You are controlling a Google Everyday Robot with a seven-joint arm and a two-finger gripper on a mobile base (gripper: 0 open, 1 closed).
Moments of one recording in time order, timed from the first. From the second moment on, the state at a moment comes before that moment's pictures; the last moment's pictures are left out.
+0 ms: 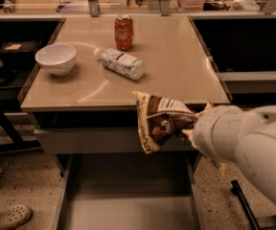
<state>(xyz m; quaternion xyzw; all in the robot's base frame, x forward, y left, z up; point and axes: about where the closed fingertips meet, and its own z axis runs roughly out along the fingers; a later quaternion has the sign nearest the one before) 0.441 -0.124 0.844 -0.36 0.85 -0.05 0.39</state>
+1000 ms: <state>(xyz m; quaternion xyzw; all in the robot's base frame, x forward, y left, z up) 0.484 -0.160 0.959 -0.32 0.83 -0.11 0.43</state>
